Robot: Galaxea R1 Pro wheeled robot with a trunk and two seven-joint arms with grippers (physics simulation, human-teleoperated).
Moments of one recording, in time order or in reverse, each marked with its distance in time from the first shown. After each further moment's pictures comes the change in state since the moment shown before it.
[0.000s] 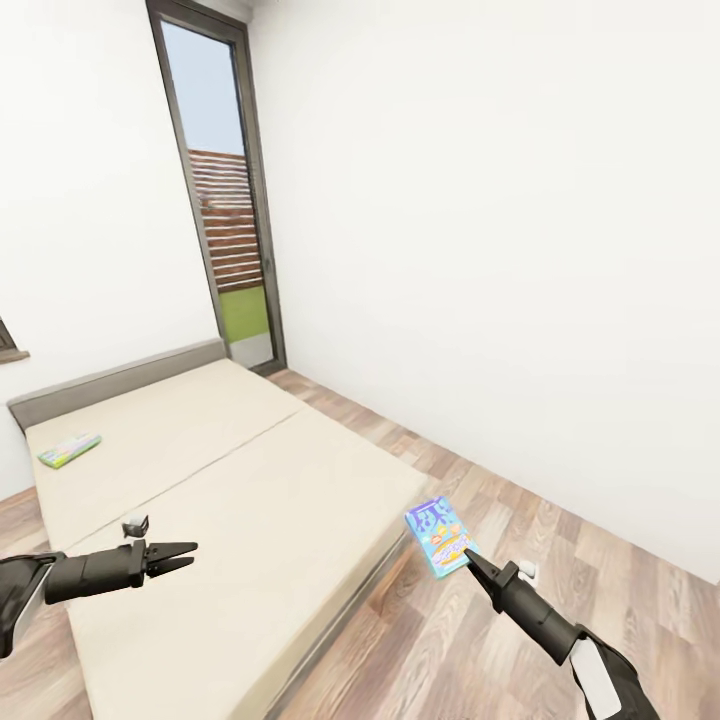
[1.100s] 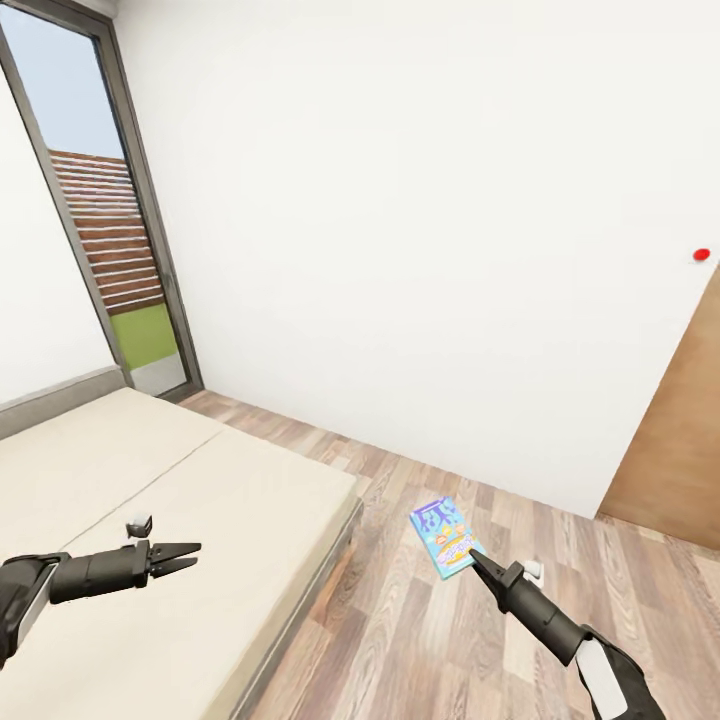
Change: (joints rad) left arm 0.000 -0.010 -0.003 0.000 -0.001 0.000 0.002; right arm 0.000 -0.014 -0.008 0.001 0.000 0.000 0.000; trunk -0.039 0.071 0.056
